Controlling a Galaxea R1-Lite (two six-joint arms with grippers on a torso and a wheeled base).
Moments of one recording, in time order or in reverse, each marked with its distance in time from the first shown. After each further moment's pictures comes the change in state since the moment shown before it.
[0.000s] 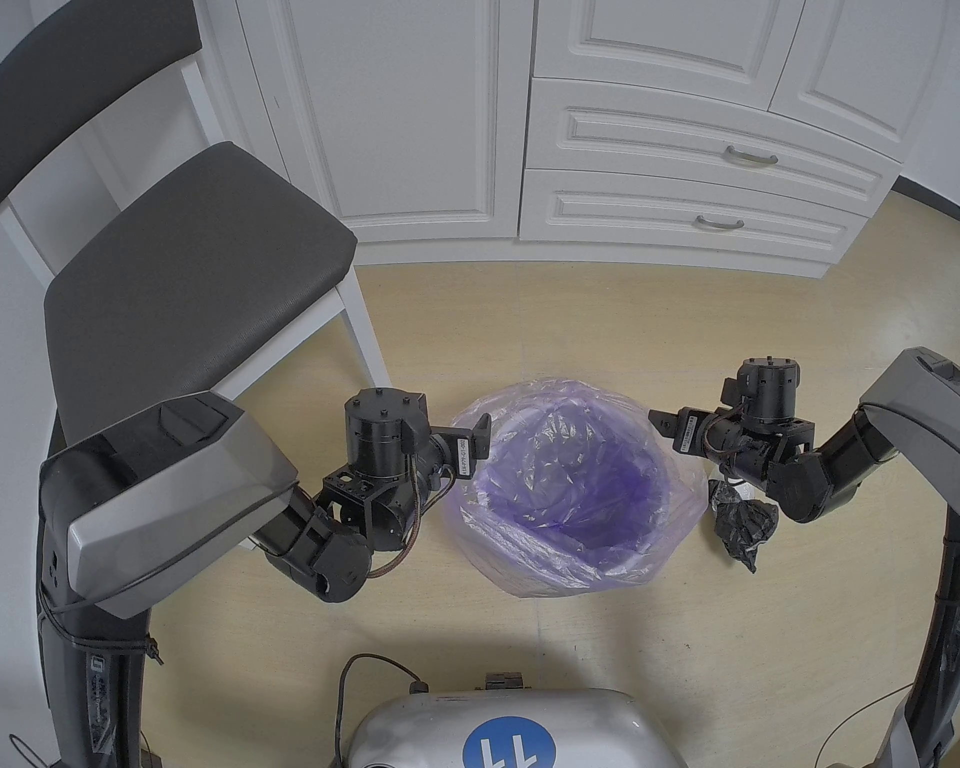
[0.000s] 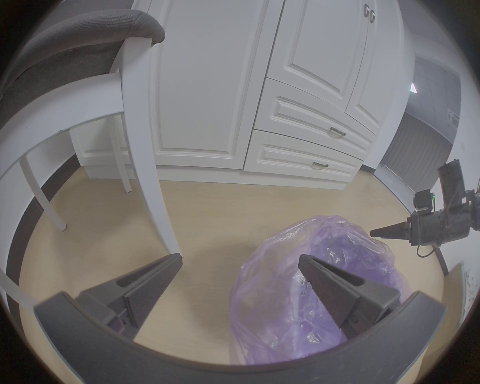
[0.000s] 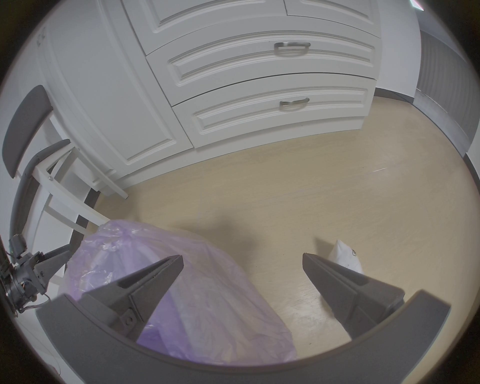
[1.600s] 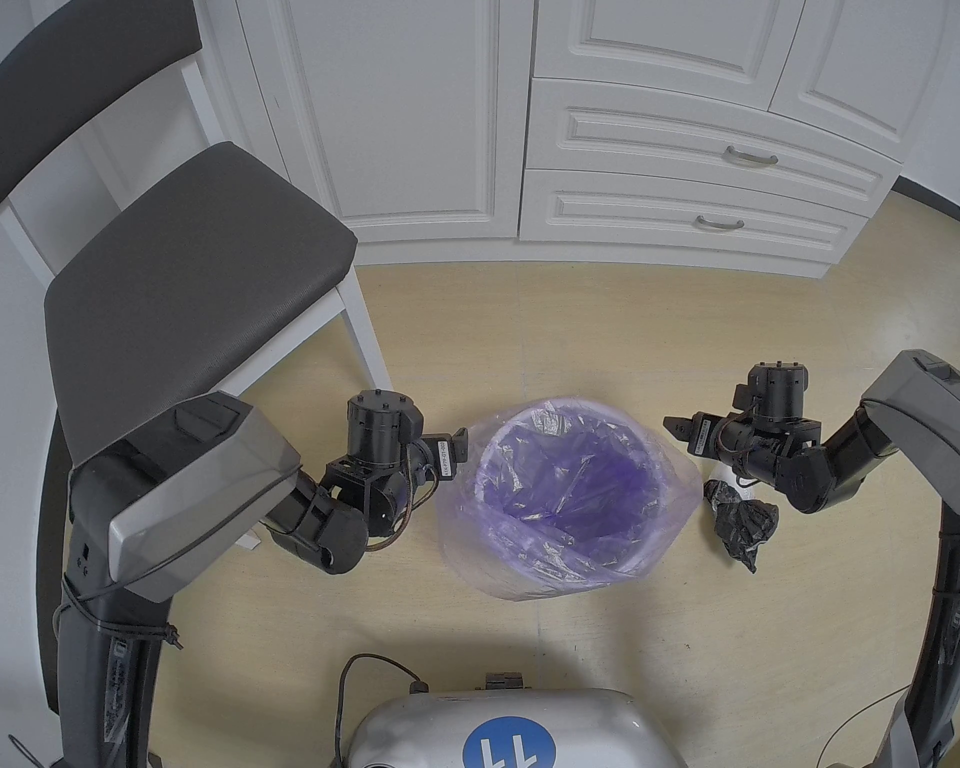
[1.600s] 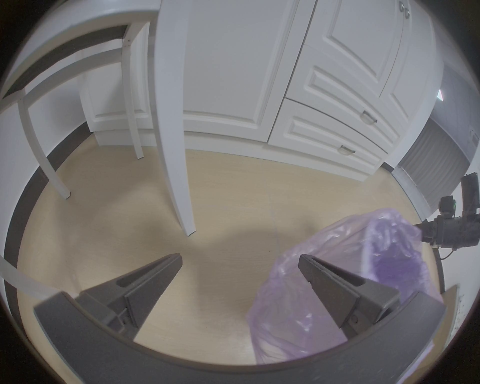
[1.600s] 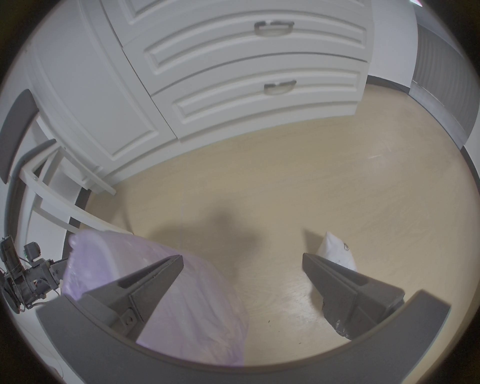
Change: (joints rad) left arm 0.077 0.102 -0.157 0.206 -0.026 -0.125; right arm -0.073 0.044 -0.047 0.056 0.059 0.003
